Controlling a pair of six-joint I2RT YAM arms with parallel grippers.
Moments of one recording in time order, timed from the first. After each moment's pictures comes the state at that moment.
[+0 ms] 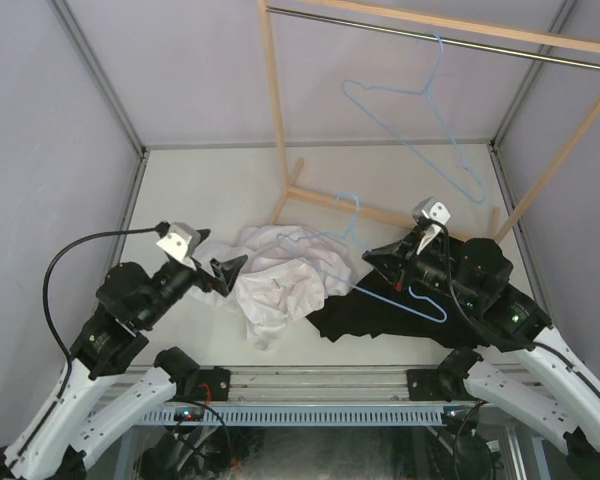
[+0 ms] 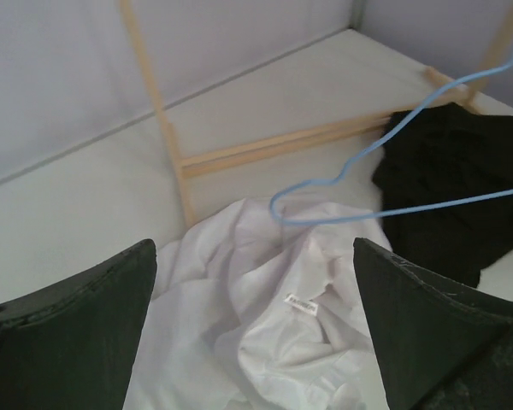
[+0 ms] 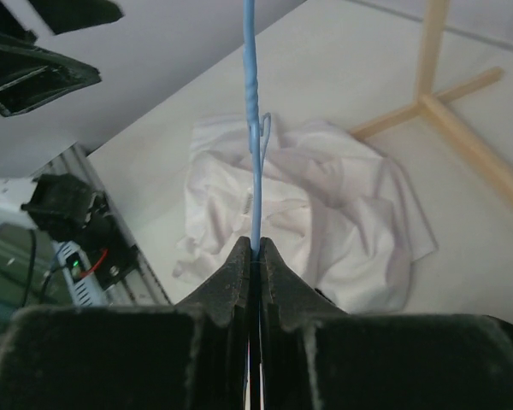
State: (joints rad) left arm -0.58 0.47 0.84 -0.43 -0.01 -0.01; right arm 0.69 0.63 0.86 -0.36 -0.21 0.24
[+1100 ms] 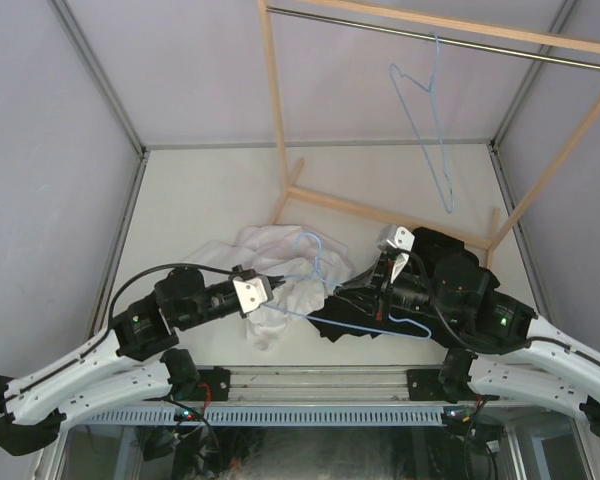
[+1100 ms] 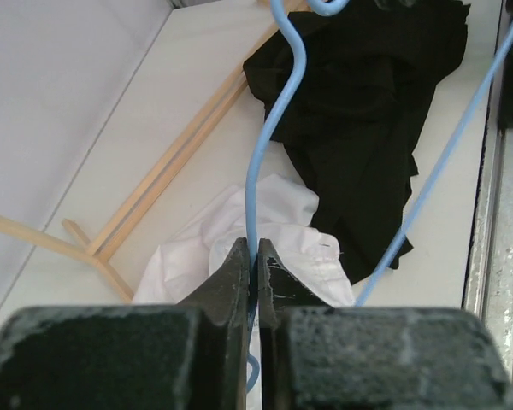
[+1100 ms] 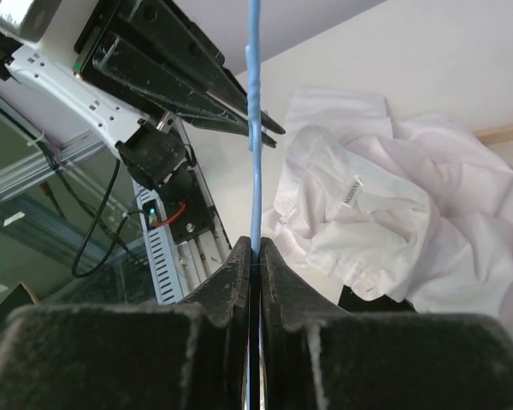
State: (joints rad) left arm -1.03 0.62 0.73 -0.29 0.09 0.39; right arm 1.08 0.67 0.85 -0.32 -0.15 0.26
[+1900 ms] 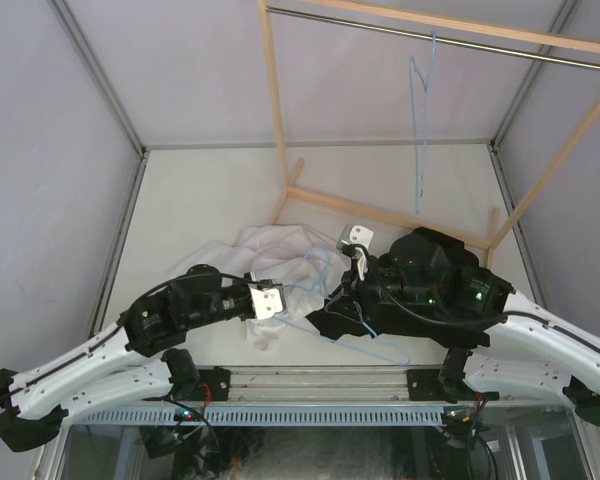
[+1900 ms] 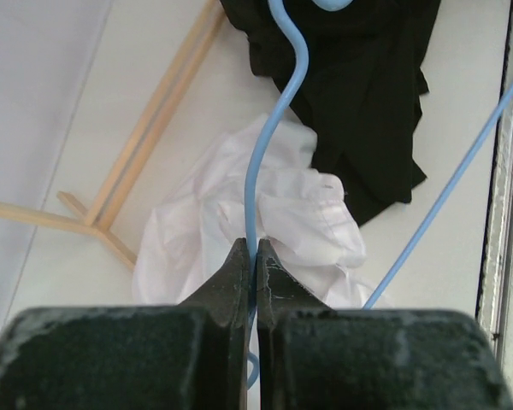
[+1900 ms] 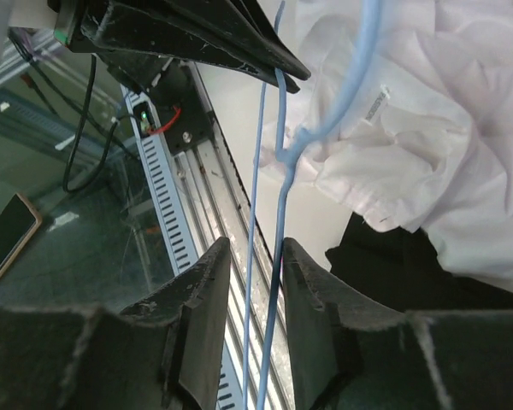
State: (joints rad) left arm -1.03 0.66 0.74 -0.42 0.08 0.52; right arm 1.05 0.90 1.06 -0.61 -0.24 0.20
